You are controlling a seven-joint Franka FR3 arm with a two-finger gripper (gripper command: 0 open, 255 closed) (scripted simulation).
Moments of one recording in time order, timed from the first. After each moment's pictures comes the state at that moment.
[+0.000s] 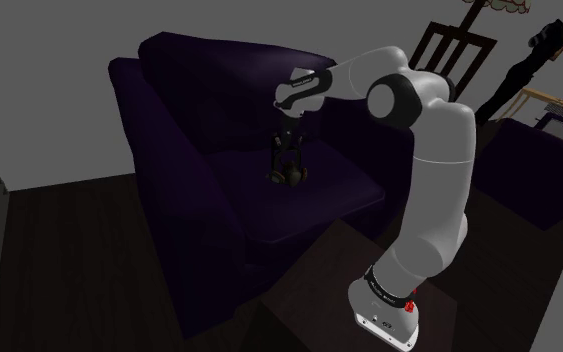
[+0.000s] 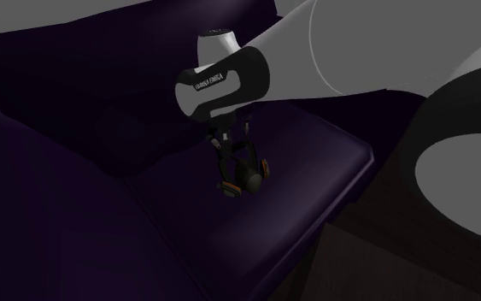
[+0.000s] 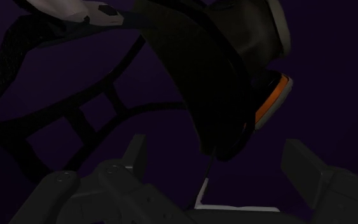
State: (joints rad) arm -0.15 0.48 -0.27 -1.73 0.17 2.13 -1.15
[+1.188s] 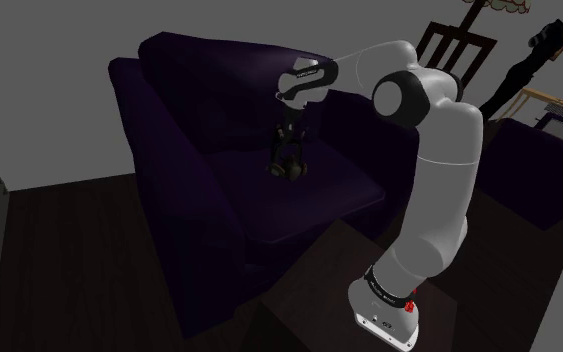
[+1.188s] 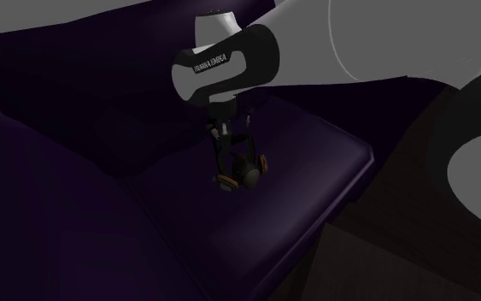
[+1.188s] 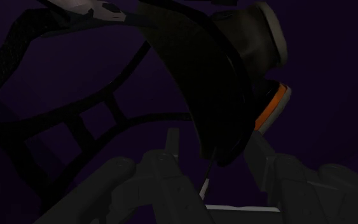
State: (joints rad) arm -0.14 0.43 -0.27 -1.70 0.15 2.06 -1.13
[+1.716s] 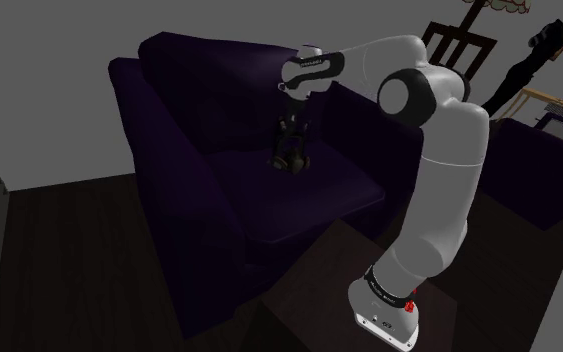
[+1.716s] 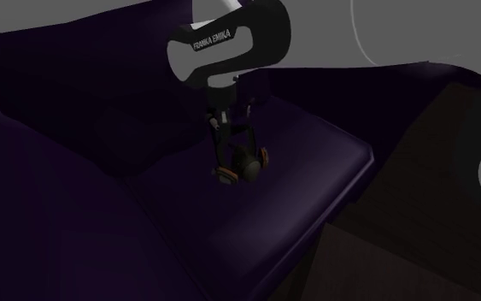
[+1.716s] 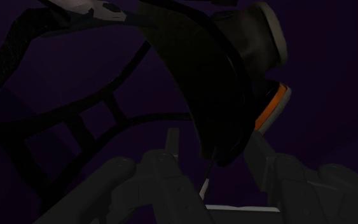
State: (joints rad) arm -0.14 0.40 -0.28 -1.66 0.14 1.98 -1.13
